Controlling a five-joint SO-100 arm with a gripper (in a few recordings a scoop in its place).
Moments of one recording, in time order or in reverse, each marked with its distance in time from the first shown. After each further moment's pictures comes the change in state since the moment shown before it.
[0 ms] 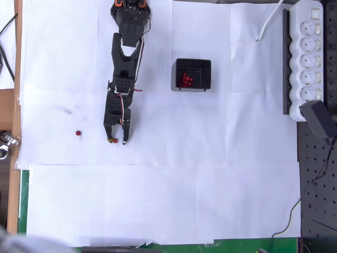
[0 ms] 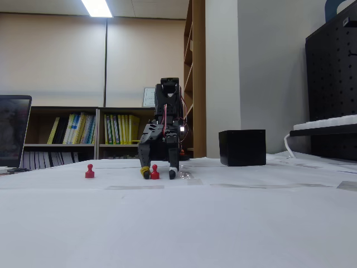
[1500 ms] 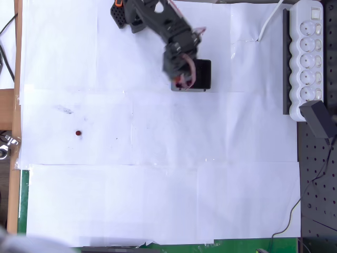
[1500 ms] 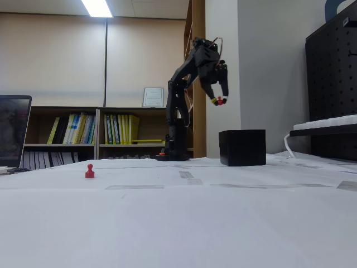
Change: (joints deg) arm -42.9 -40.0 35.8 120.0 -45.8
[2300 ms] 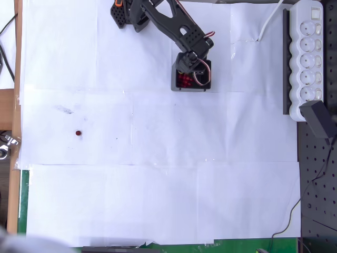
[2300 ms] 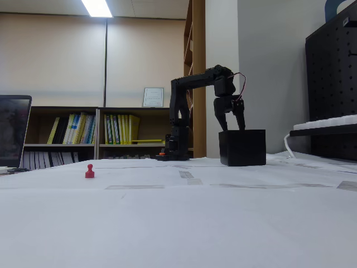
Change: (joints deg) arm -5.9 3.5 -17.3 -13.8 -2.3
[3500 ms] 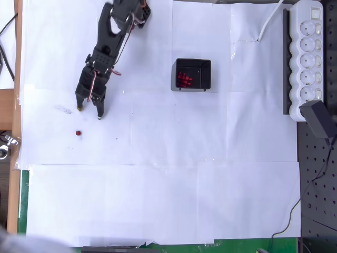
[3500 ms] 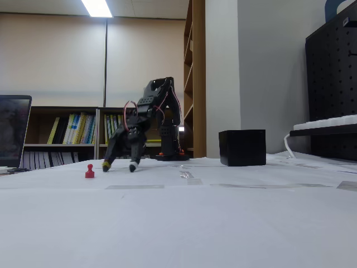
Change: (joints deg) arm 67.1 23.0 -30.1 -93.4 49.4
